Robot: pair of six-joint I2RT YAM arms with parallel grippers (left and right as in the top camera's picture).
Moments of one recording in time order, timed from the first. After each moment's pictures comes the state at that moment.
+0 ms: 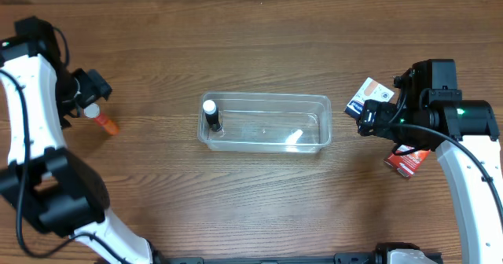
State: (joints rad) left arm 0.38 1.96 1.81 -1.37 -0.05 -0.38; right arm -0.02 1.32 1.25 -1.18 -0.13 0.23
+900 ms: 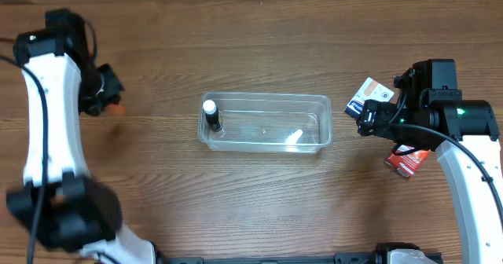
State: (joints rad) left arm 0.21 1.80 1.79 -1.42 -0.03 -0.34; right arm -0.02 1.32 1.25 -1.17 -0.13 0.23
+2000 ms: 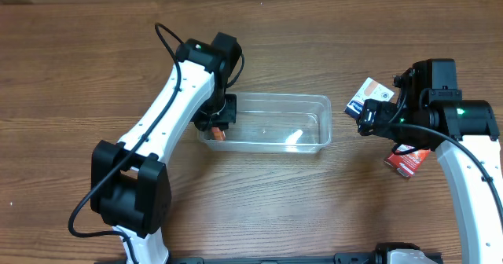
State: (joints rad) left arm -0.40 1.93 1.66 -1.38 0.01 -0.39; right arm -0.02 1.32 1.25 -1.17 -0.13 0.23
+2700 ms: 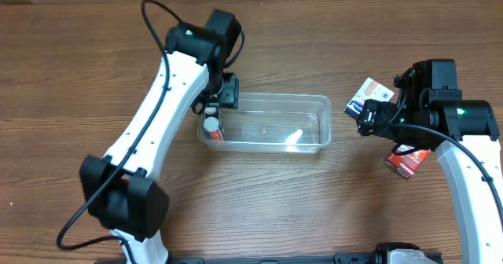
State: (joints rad) left arm -0.40 1.90 1.88 -1.44 -0.08 -0.39; right arm -0.02 1.32 1.25 -1.17 -0.13 0.23
